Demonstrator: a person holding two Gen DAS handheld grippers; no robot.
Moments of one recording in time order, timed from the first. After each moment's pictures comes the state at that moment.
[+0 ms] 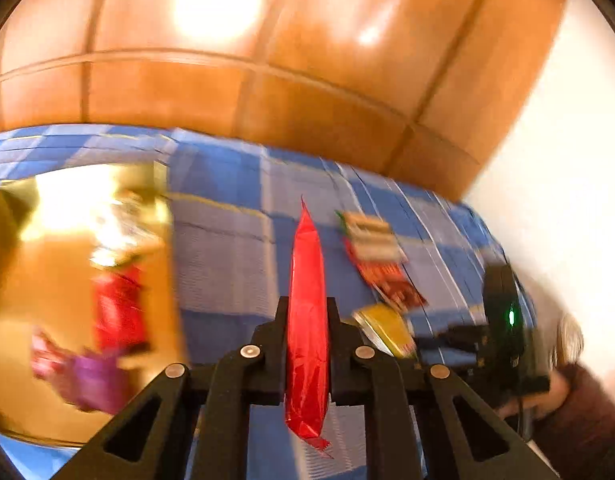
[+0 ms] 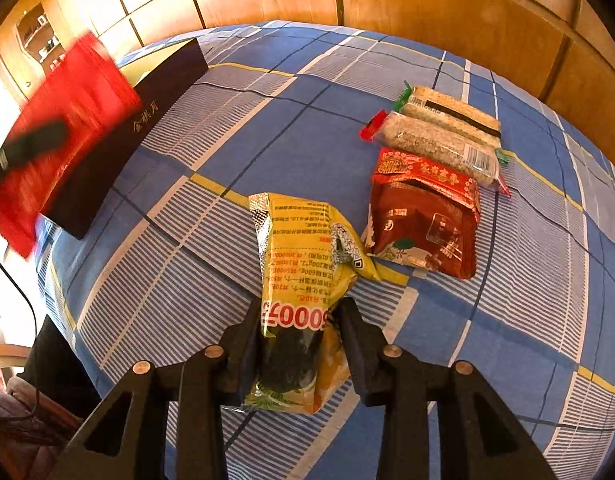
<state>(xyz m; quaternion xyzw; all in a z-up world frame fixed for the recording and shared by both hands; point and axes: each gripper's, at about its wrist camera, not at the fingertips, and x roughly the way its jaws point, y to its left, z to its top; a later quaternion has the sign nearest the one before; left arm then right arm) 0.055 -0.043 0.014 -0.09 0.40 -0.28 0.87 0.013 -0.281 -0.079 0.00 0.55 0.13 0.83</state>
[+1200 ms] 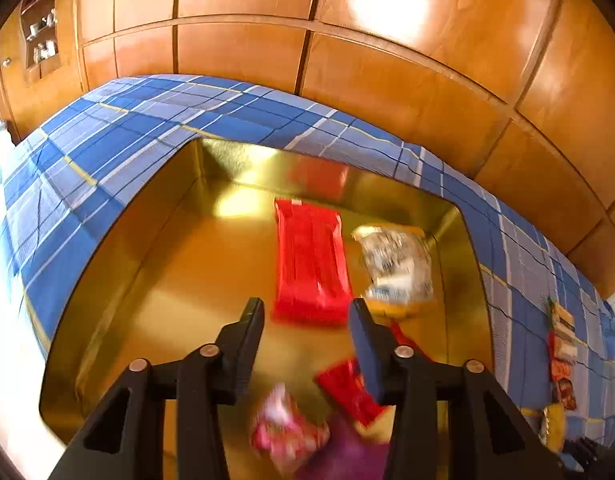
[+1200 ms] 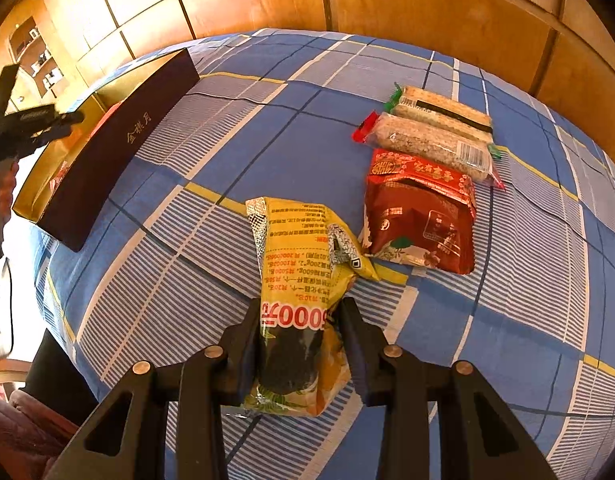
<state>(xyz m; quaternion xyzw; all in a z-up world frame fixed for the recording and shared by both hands) 0.132 0.087 -0.038 -0.11 0.45 0.01 0.89 0.015 -0.277 -0.082 0.02 0.54 0.11 0.83</state>
